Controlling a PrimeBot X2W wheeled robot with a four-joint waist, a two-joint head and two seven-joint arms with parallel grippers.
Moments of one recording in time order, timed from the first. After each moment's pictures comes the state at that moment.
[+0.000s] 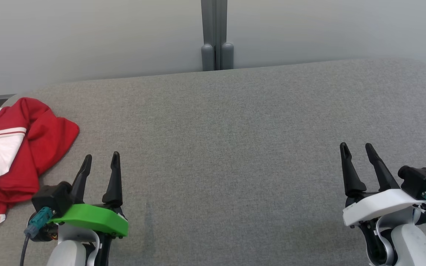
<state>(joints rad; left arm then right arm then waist) -0.16 0.11 -0.09 0.29 -0.42 -0.13 -0.18 -0.11 -0.14 0.04 0.21 0.42 0.13 -0.18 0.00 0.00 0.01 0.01</state>
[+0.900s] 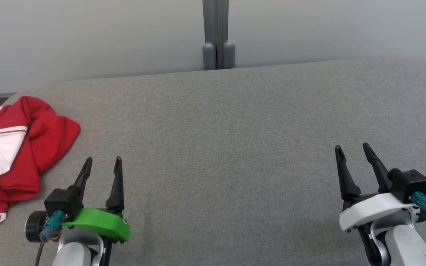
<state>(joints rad) -0.17 0.09 -0.06 0.35 -0.23 -0.13 -0.24 -0.12 -0.14 0.04 0.25 0.24 0.13 -0.23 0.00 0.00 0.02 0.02</state>
